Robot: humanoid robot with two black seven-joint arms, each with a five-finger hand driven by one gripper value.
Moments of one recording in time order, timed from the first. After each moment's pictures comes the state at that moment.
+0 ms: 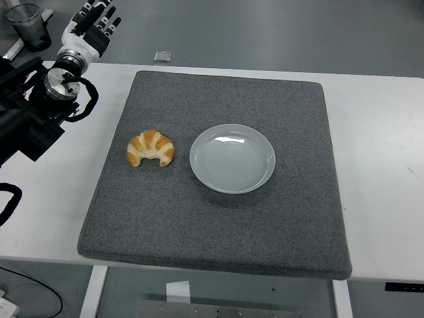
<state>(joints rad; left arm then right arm) -1.07 0.31 -0.53 -0.50 -0.50 -0.05 -0.26 0.02 0.00 -0.06 0.12 0.08 -0.06 0.18</state>
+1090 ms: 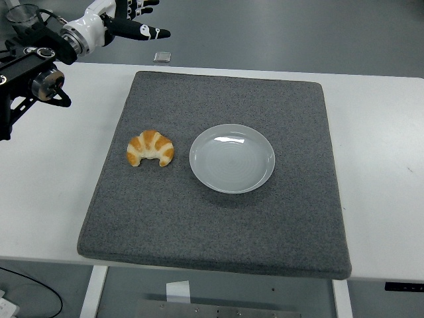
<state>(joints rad) -1.18 0.54 -0.29 -0.83 0.48 -0.09 -0.31 0.02 0.00 -0.06 0.12 0.08 -0.06 0.18</state>
